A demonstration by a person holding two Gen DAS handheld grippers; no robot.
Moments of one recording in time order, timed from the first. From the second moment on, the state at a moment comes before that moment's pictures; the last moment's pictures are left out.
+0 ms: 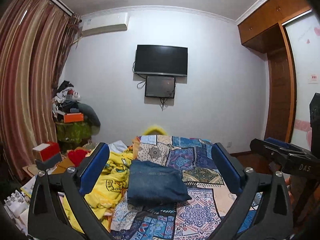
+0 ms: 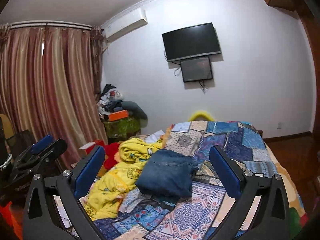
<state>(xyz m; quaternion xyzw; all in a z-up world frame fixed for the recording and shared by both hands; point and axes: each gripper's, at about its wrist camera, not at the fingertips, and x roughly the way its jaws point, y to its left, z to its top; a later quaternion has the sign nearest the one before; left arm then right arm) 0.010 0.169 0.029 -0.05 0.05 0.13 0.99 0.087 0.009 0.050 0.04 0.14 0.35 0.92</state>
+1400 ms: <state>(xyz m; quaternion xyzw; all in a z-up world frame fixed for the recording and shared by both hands) 0.021 0.160 0.015 -0.04 0.09 0.12 0.99 0.071 0.000 0.050 0.01 0.14 0.33 0.93</state>
